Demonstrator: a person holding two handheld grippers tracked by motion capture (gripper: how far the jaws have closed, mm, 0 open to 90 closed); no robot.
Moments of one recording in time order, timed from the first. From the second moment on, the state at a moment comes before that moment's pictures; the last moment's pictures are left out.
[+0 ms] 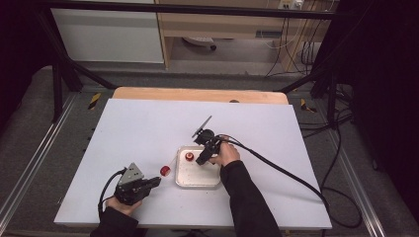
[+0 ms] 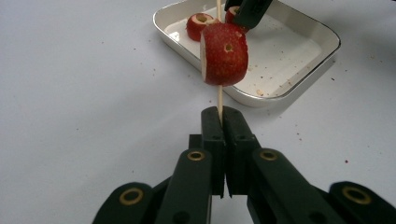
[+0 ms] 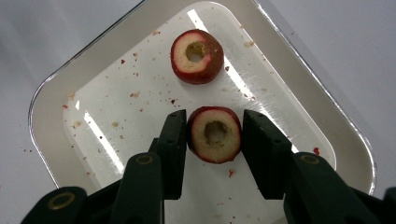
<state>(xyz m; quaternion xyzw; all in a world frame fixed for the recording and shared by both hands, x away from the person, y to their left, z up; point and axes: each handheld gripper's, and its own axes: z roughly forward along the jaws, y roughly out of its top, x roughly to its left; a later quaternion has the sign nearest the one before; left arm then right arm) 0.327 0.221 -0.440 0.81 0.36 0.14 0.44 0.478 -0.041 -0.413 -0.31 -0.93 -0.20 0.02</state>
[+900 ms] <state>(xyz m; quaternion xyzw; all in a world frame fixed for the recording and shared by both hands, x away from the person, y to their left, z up) 0.323 0.217 -0.438 0.81 0.36 0.15 0.44 0.442 -0.075 -0.371 -0.39 -0.85 -0.36 0.04</state>
